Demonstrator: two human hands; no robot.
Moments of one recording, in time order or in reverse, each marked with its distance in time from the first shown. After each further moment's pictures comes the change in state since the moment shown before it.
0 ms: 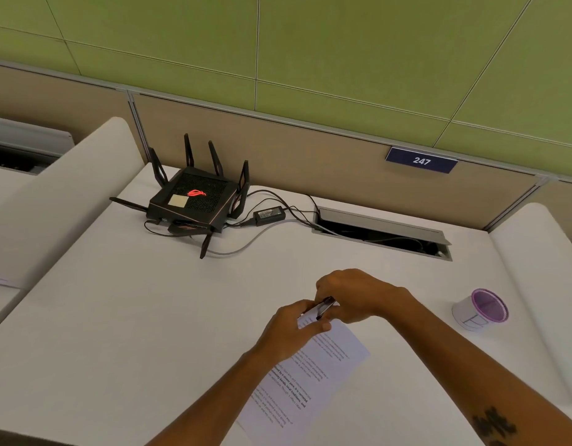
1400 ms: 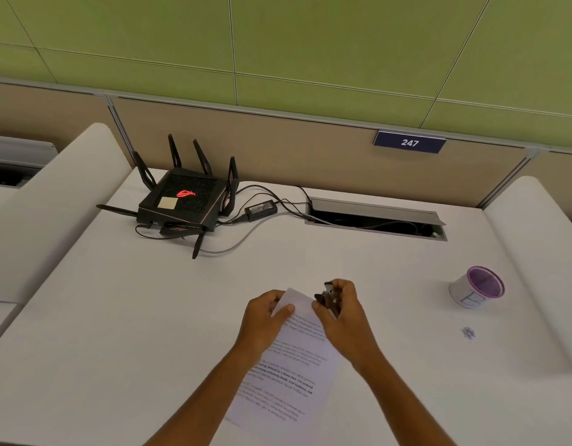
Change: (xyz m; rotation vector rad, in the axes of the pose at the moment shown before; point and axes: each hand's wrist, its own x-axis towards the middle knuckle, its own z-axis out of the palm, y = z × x) left_hand -0.019 0.007 -0.020 -0.194 0.260 -0.177; right_hand -0.032 -0.067 0.085 1.219 0.715 0.578
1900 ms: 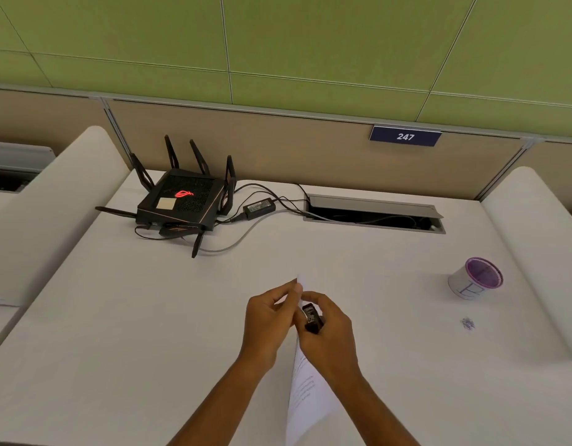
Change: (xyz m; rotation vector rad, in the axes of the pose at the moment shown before) left_hand -0.045 0.041 0.017 -0.303 0.120 0.058; right_hand -0.042 -0.011 0.040 -0.031 0.123 -0.100
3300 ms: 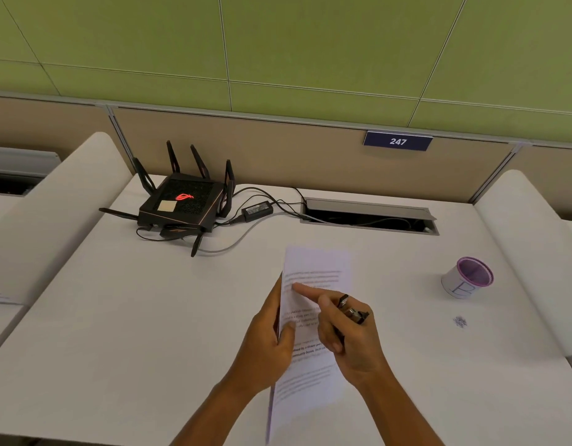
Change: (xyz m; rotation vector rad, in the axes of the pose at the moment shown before) left_hand -0.055 0.011 -0.020 0.407 -0.291 0.259; right_hand -0.015 -0.023 -0.063 0.756 -0.229 -0.032
